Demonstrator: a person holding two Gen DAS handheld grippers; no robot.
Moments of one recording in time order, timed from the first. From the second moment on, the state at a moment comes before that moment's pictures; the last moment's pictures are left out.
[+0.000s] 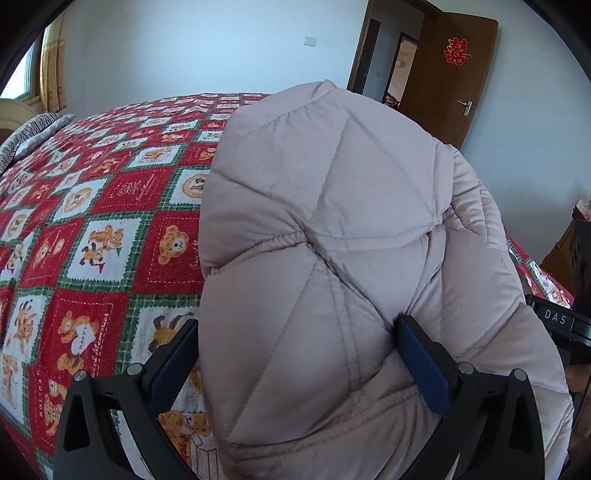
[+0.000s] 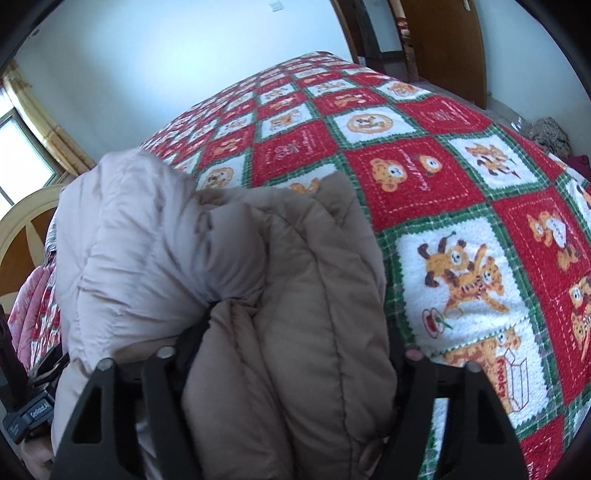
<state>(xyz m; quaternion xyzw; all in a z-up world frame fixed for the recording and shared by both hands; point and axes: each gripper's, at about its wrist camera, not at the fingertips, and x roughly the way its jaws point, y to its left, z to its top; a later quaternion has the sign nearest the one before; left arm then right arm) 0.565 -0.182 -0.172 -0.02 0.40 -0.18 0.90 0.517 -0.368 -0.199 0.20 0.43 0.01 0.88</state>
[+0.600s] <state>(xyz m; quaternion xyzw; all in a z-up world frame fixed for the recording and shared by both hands) 0.529 -0.201 -0.136 0.09 0.35 -0.20 0.91 0.499 -0.362 -0.184 0.21 0.39 0.05 0.89</state>
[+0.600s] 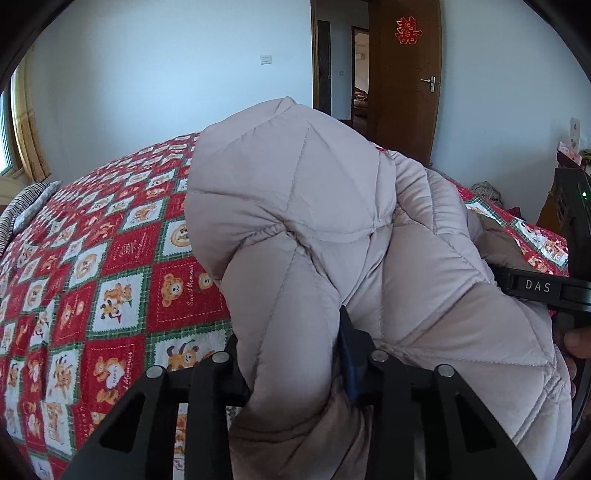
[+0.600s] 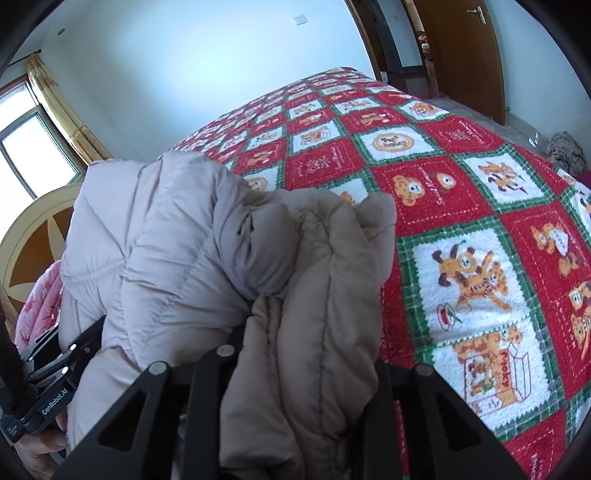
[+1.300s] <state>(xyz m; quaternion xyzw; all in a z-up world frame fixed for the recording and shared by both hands) 0.426 -0.102 -0.066 0.09 0.29 -0.16 0.94 0.432 -0.270 -0.126 0.20 0.34 0.15 0.90</state>
